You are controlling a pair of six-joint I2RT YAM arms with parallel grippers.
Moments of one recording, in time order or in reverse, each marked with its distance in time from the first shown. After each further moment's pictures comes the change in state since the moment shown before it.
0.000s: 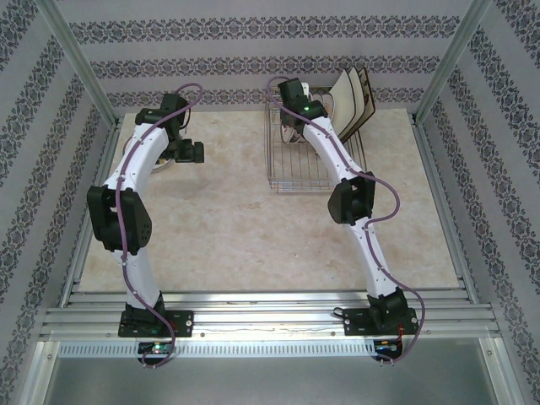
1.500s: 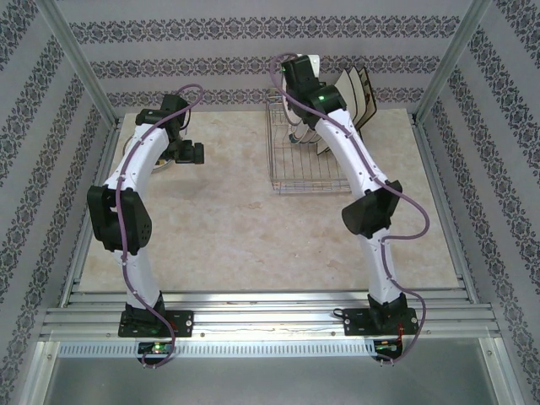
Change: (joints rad) left arm 0.000 0.000 -0.008 0.000 -0.001 0.007; right arm 0.055 -0.406 -0.230 -0.037 0.115 -0.044
